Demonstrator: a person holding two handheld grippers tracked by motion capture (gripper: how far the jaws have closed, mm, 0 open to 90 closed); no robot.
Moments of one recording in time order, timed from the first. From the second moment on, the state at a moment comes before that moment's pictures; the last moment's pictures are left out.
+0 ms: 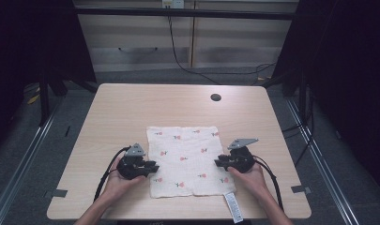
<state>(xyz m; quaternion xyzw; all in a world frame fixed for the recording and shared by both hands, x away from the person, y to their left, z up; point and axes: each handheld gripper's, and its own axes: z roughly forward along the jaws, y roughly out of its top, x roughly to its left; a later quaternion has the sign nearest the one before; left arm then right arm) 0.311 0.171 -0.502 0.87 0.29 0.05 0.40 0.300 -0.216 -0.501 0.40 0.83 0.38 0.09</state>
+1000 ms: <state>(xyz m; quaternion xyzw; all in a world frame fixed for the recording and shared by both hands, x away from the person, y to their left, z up) 0.303 0.181 -0.502 0.87 0.28 0.06 0.39 0.267 -0.221 -0.500 0.39 0.84 0.38 0.08</state>
